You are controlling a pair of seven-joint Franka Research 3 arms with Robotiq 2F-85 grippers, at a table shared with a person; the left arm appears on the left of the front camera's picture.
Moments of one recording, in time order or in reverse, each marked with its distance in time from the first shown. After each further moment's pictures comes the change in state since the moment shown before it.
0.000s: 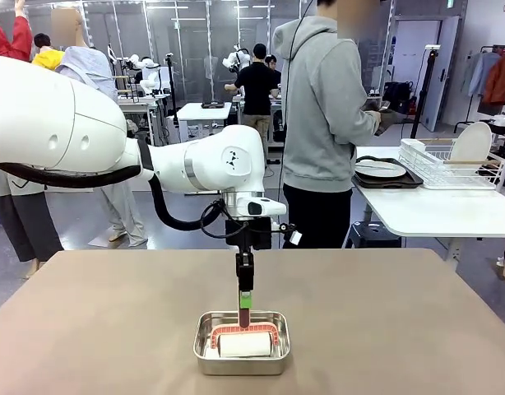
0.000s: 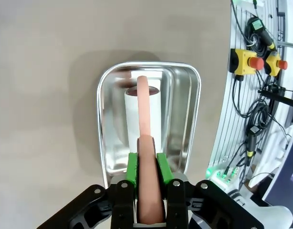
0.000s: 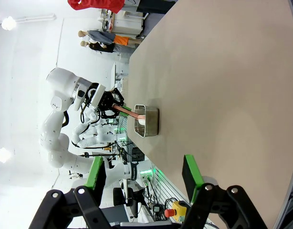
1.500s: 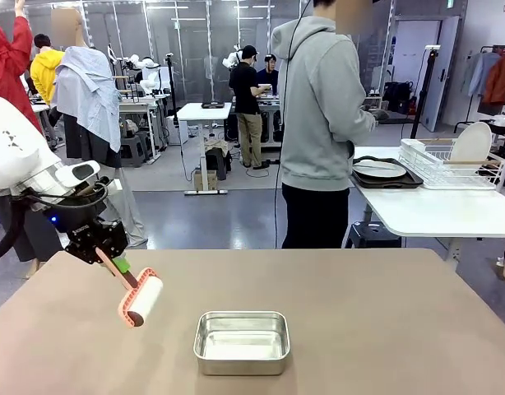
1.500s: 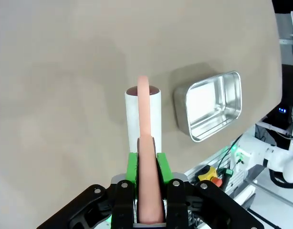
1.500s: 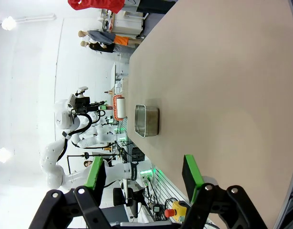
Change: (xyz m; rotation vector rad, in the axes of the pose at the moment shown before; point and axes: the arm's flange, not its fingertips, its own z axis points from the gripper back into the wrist) left arm -0.324 -0.070 0.047 0.042 -0.667 1.159; right arm 0.000 0.000 0.000 0.000 -0.001 0.000
